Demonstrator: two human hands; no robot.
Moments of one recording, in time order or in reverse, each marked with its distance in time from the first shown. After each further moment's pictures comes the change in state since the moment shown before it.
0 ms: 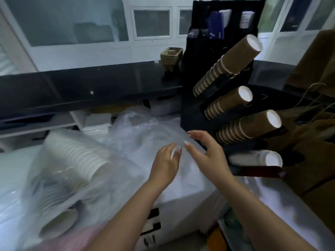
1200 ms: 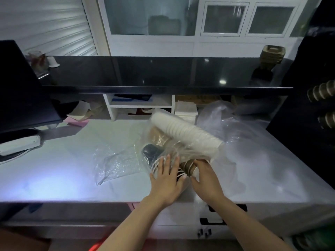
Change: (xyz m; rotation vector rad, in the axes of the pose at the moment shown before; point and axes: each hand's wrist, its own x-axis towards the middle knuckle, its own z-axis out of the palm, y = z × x) left_hand -0.162 -0.215 -0.246 0.548 -0.064 -0.258; right_hand -0.095 -0.076 0.324 -0.335 -0.418 -0.034
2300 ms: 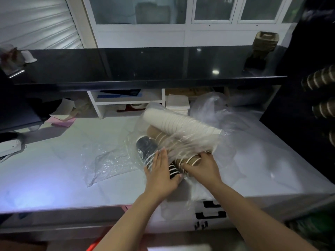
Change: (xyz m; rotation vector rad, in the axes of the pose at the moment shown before) left_hand 0.021 0.004 -0.004 -0.142 0.106 -0.034; right_hand 0.041 0.012 -0.002 0.174 0.096 0.299
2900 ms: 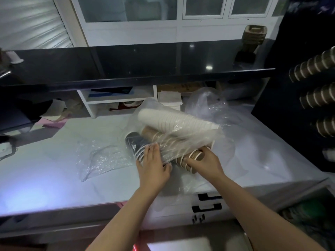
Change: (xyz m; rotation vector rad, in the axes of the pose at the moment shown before) left_hand 0.008 0.004 0.006 0.132 0.144 -0.043; right_hand -0.011 0.009 -0.034 0.175 -0.060 0.042
